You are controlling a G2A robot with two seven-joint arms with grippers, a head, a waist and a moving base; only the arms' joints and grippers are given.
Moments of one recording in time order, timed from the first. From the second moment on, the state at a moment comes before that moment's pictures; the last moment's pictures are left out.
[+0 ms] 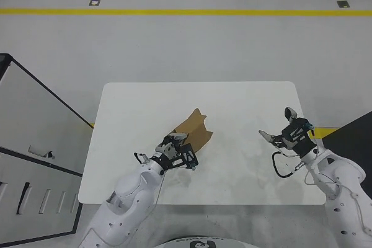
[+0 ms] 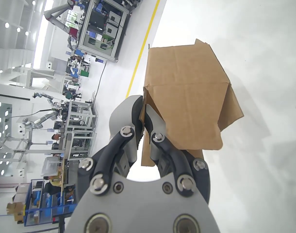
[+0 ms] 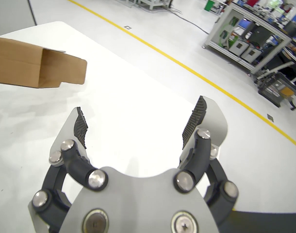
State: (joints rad) left arm 1.67 -1.26 -1.15 -1.98 2.40 -0.32 -0.10; right arm -1.72 -1.10 1.75 -1.83 -1.39 -0.68 0.01
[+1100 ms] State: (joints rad) left arm 1.61 -1.21 -1.26 -2.03 2.20 -0.64 0.15; right arm -1.46 -0.87 1.46 -1.60 -0.15 -1.01 0.86
